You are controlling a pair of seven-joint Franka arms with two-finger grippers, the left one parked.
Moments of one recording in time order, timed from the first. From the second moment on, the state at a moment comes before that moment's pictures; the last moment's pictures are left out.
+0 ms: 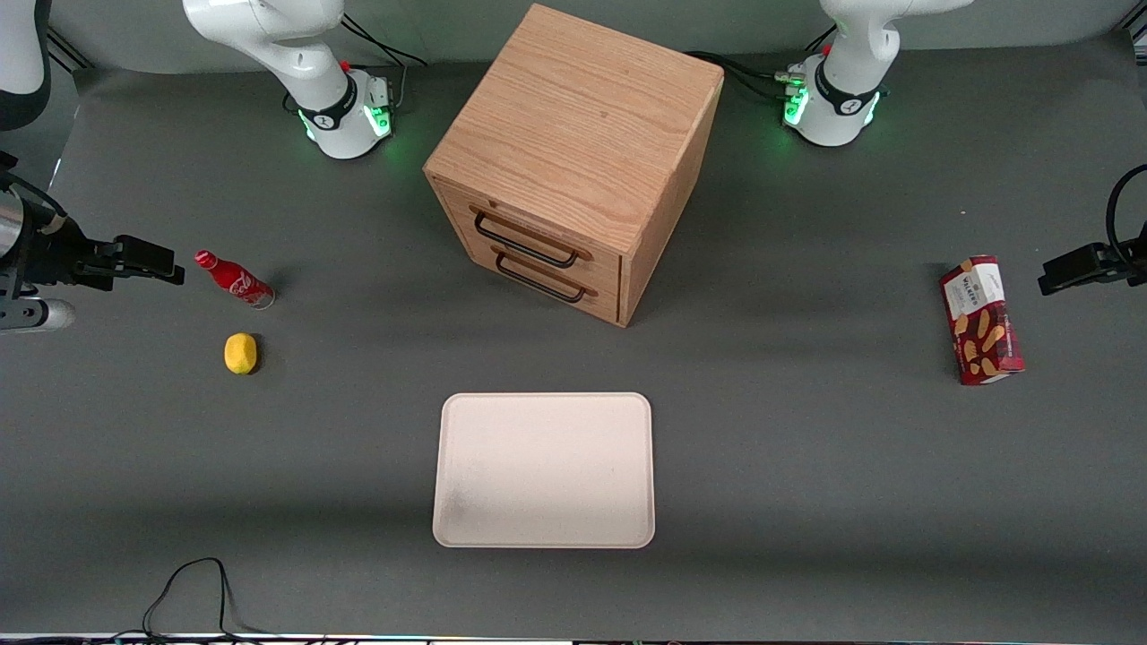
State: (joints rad) arm 0.08 0.14 -0.10 -1.44 0.06 1.43 -0.04
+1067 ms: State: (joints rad) arm 0.08 0.15 -0.09 -1.44 0.06 1.42 -0.04
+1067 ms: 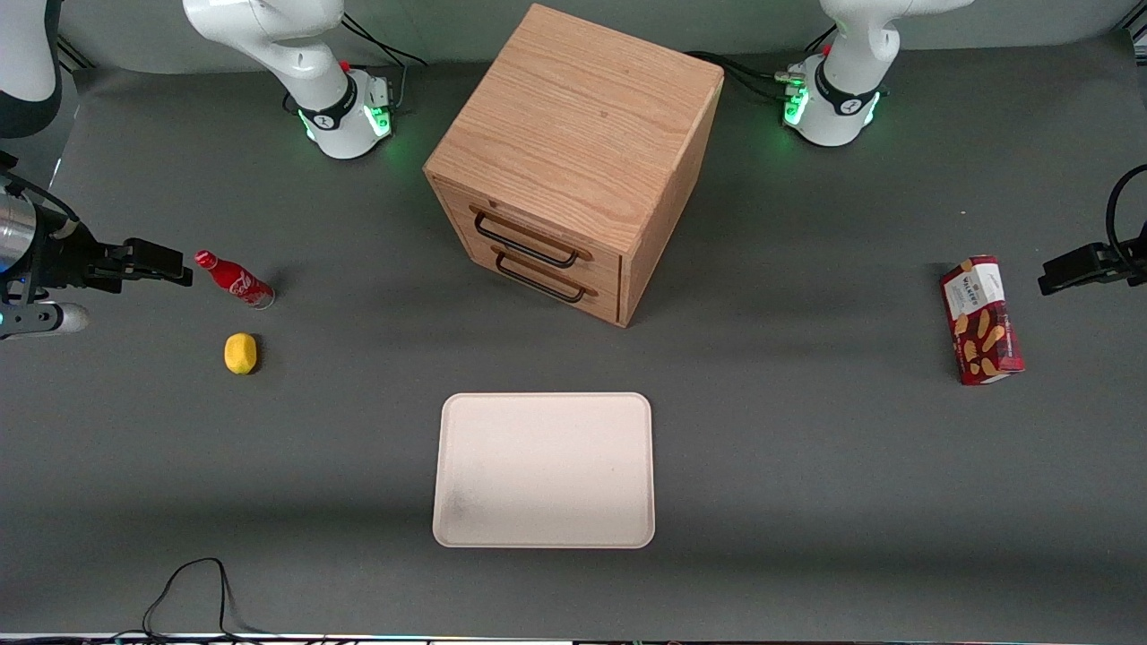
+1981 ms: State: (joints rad) arm 0.06 0.09 -0.22 -1.53 -0.06 1.37 -0.27
